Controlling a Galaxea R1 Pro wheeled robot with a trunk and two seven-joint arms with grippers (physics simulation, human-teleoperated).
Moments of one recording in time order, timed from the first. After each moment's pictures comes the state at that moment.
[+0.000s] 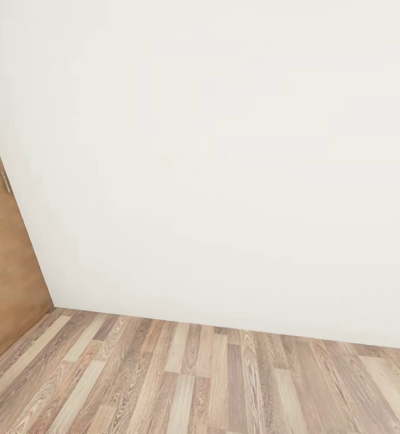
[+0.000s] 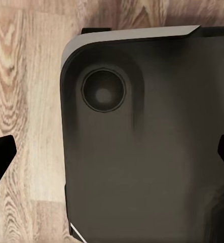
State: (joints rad) left arm -0.01 0.00 0.00 -0.01 0.00 -0.07 -0.01; right arm 0.01 -0.01 0.01 0.00 0.00 0.00 0.00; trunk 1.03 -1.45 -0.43
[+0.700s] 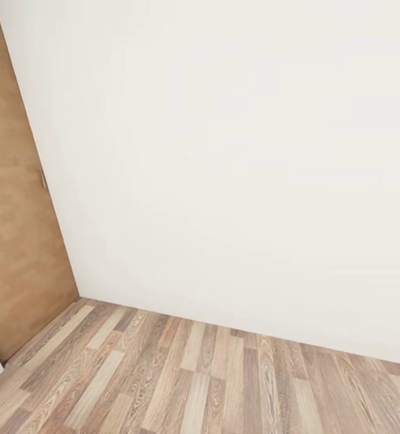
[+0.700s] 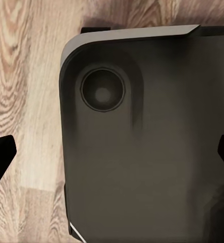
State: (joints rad) left arm -0.01 0.00 0.00 -0.01 0.00 -0.07 -0.01; right arm 0.01 -0.01 0.01 0.00 0.00 0.00 0.00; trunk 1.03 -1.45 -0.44
